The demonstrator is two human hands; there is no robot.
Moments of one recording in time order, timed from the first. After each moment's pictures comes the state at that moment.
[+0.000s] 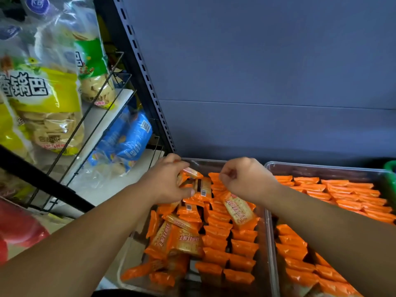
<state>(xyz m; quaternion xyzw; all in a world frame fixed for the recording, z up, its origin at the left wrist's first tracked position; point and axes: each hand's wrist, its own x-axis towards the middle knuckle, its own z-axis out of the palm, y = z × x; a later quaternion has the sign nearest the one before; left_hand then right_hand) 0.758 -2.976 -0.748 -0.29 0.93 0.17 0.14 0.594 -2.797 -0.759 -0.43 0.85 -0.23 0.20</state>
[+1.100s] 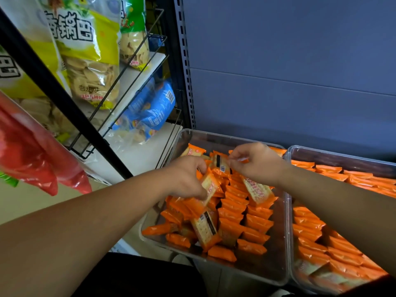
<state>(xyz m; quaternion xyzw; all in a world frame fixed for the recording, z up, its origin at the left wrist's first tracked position) 0.799 -2.937 -0.740 -0.36 0.86 0.31 0.19 0.615 -2.810 -0.770 -0.48 0.78 -0.27 0.29</state>
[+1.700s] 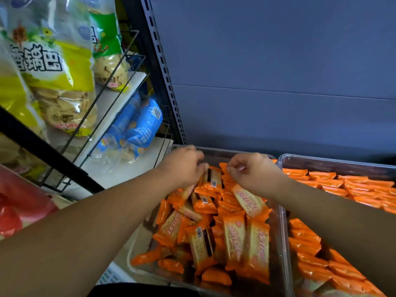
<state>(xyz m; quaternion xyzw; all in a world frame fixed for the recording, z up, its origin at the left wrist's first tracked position) 0.742 -2.971 -0.760 -0.26 0.95 0.11 0.09 0.599 -2.802 -0.780 -0.44 0.82 -0.28 0.24</state>
